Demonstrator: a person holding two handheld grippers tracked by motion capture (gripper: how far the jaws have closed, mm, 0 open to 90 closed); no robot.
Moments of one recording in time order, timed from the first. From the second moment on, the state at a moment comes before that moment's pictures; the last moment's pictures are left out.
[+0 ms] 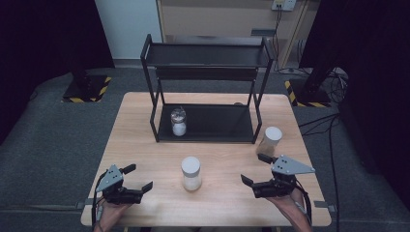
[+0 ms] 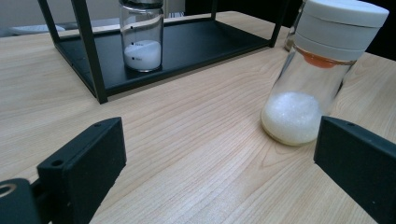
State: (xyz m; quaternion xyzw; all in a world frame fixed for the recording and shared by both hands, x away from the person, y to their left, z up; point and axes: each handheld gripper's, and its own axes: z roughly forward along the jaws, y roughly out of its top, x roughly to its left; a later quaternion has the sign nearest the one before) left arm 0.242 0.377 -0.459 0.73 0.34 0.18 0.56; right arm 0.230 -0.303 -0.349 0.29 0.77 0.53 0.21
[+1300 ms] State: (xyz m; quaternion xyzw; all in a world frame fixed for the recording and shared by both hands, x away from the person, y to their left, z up) left arm 0.245 0.375 -0.458 0.73 0.34 0.18 0.56; right arm 0.283 -0.227 -0.353 0.22 0.79 0.55 0.13
